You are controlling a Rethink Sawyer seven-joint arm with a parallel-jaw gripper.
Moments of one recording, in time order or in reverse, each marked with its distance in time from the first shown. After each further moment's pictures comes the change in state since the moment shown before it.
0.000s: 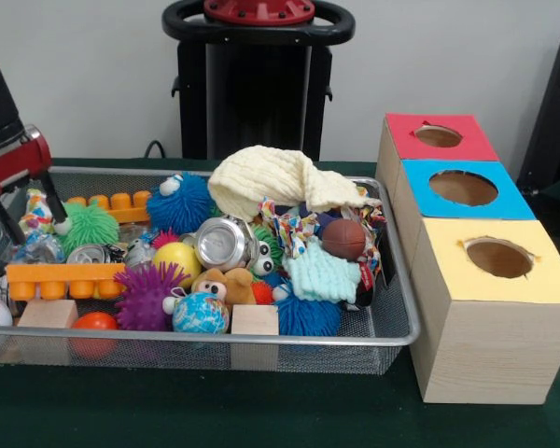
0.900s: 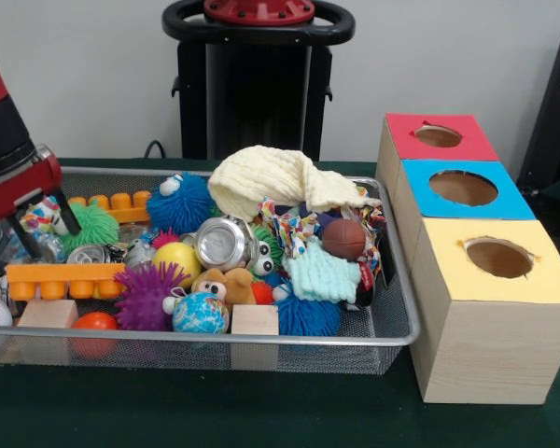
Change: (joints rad) arm -0.021 0.077 -0.009 -0.018 -0.003 -0.001 0.000
